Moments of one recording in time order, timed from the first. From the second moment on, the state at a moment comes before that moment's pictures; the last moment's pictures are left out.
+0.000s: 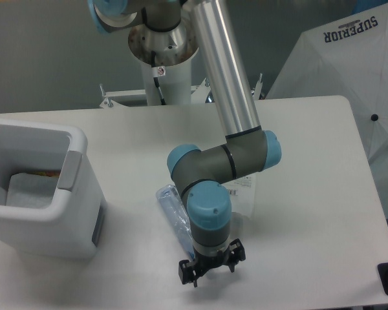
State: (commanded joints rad) arm 2.34 -2.32 -1.38 -0.77 1.57 -0.02
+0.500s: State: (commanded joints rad) arm 2.33 -2.32 -1.40 -0.78 1.58 -0.02
